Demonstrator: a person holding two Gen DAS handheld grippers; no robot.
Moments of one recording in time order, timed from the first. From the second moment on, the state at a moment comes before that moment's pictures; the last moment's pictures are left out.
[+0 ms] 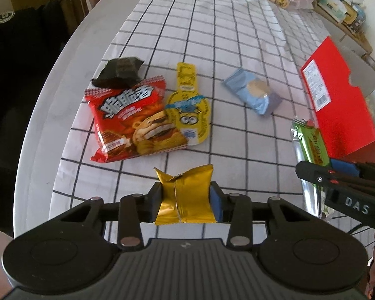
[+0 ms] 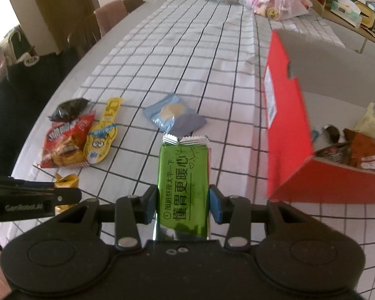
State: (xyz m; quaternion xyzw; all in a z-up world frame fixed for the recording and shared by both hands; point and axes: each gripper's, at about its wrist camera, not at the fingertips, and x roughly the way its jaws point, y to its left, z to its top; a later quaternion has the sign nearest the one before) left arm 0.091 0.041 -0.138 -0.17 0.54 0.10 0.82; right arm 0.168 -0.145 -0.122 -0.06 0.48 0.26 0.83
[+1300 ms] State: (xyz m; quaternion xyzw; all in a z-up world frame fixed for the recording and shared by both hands) left arm 0.197 -0.156 -0.012 -0.07 0.43 -0.02 0.90; right arm 0.225 -0.343 -0.033 -0.01 0.38 0.20 0.91
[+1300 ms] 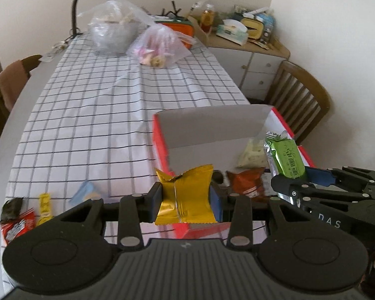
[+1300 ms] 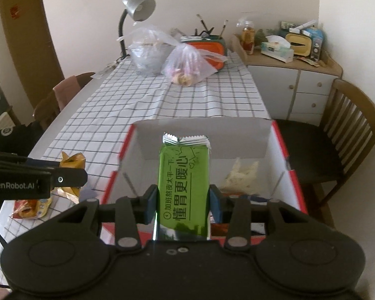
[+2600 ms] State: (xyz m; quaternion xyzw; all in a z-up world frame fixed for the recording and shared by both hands) left arm 0.368 -0.212 -0.122 -0.04 0.62 0.00 0.79; right arm 0.347 -0.353 -0.114 -0.07 0.48 0.21 0.85
